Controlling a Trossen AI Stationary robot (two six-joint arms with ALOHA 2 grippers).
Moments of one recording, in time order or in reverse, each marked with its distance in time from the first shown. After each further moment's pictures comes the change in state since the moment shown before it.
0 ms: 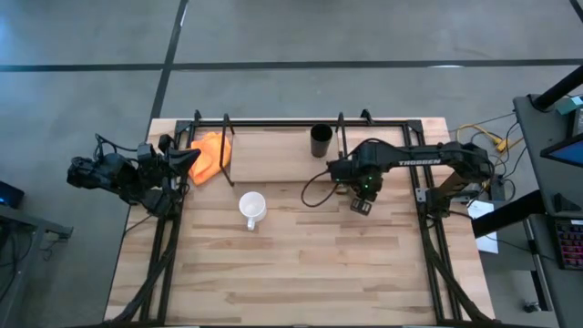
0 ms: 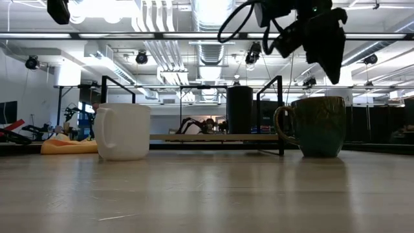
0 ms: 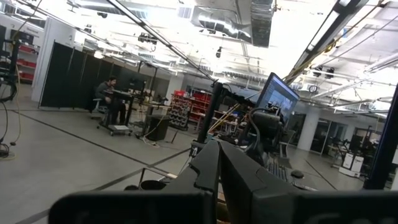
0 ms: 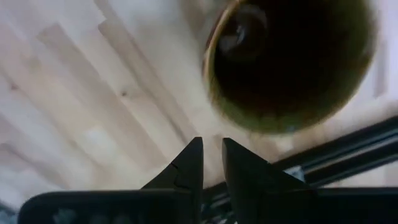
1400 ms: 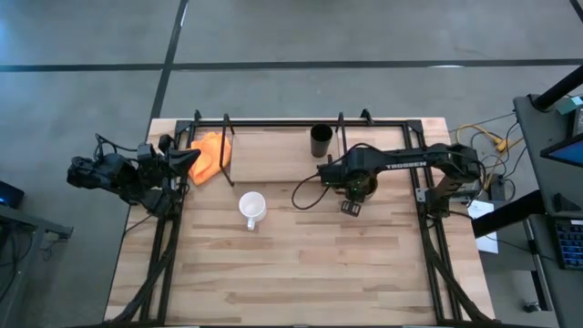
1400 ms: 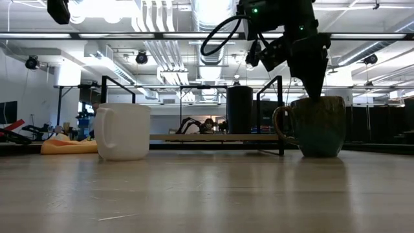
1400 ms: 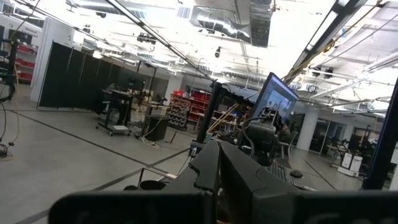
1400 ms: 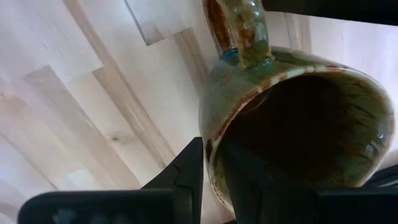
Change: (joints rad) left arm 0.000 0.000 0.000 0.000 0.004 0.000; right arm -0.001 0.086 -0.029 0.156 0.052 -0.058
